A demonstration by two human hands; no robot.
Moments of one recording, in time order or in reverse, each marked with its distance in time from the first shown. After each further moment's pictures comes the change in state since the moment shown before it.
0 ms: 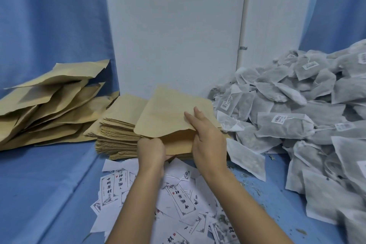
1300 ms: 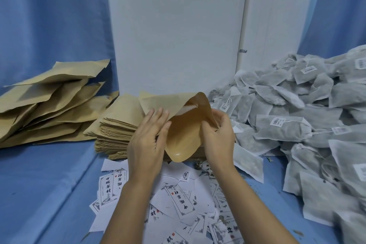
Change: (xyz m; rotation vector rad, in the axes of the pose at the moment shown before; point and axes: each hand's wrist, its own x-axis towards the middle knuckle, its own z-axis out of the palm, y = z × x) left_hand 0.005 -0.007 -0.024 0.547 -0.044 1.120; right_hand 0.013 0.009 -0.008 0.619 0.128 0.398
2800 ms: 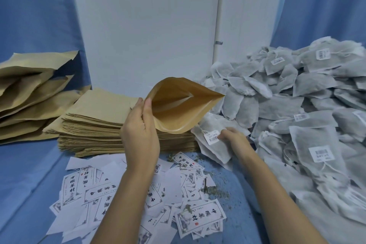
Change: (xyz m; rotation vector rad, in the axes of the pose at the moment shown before) left_hand 0.002 0.069 0.034 -0.219 0.121 -0.268; right_hand 0.044 0.052 -0.127 -0.103 -0.136 0.475
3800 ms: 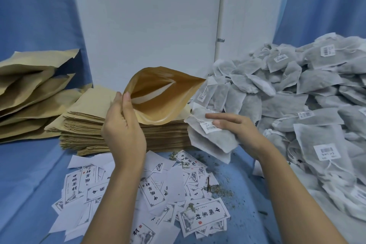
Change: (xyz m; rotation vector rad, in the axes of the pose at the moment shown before) left_hand 0.015 -0.018 -0.015 -0.002 0.190 0.009; right_hand -0.019 -0.043 -0.008 -0.077 -0.368 -0.279
